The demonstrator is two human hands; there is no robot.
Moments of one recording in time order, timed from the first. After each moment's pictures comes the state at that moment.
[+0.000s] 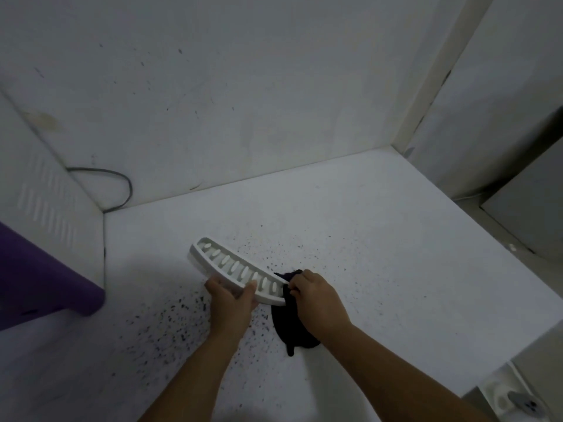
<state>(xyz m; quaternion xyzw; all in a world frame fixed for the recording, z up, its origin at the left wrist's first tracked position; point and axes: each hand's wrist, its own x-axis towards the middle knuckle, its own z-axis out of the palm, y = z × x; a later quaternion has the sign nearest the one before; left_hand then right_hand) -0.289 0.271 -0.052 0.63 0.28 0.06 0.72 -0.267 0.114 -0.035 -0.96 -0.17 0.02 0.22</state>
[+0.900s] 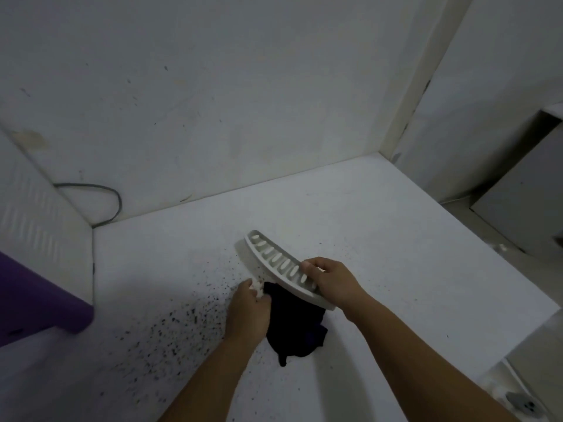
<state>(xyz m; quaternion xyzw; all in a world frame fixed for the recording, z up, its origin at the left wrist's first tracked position) -0.283 0.237 -0.016 0.79 0.24 -0.14 0.55 -0.236 0.077 0.015 -0.83 0.09 0.17 0.52</state>
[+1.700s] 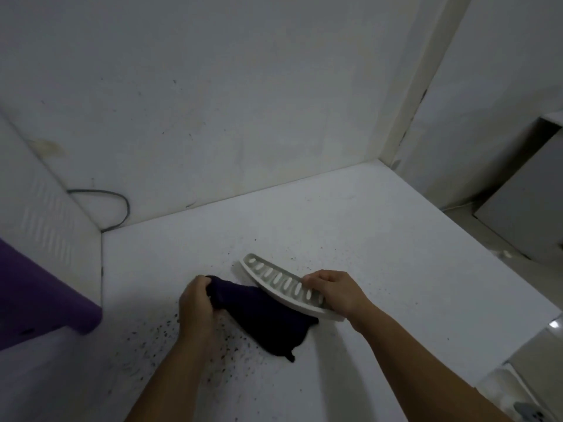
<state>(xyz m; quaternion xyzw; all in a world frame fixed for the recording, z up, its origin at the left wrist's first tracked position) -0.280 0.300 -0.008 0.56 0.39 0.05 0.72 -0.250 0.068 0.016 -0.82 0.11 0.20 0.53</state>
